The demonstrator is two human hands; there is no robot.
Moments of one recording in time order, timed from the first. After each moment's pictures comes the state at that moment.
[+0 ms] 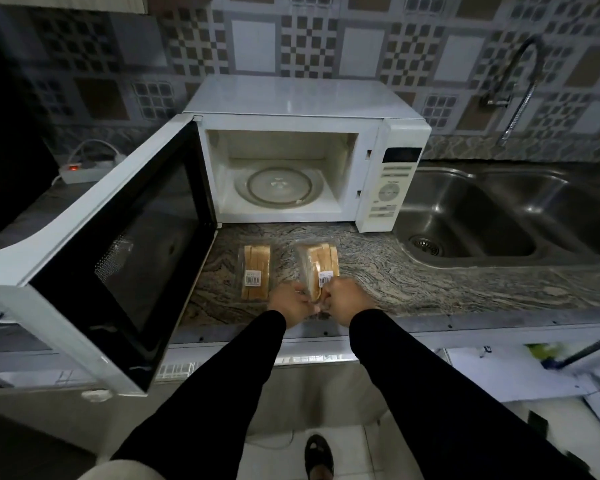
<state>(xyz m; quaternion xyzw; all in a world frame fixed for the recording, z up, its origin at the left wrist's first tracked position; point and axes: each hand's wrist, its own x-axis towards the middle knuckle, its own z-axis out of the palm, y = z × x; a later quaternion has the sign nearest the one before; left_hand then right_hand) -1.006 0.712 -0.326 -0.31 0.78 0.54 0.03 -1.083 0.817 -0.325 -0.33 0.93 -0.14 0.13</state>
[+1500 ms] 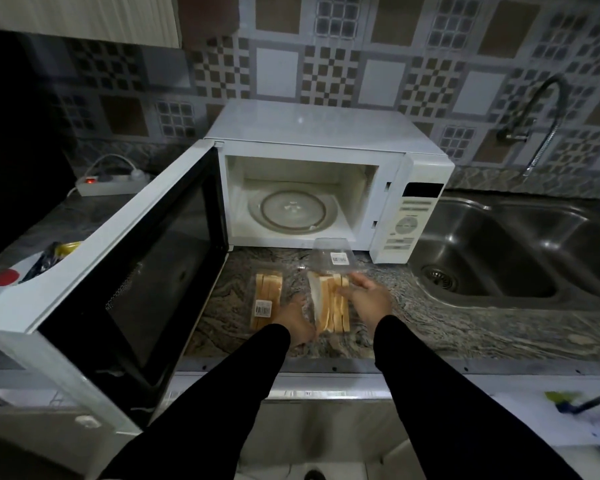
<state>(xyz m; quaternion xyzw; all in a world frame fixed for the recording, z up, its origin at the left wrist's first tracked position) -1.031 0.677 -0.328 -0.30 0.82 0.47 0.13 -1.108 0.801 -0.291 -0.02 0.77 -0.60 0.21</state>
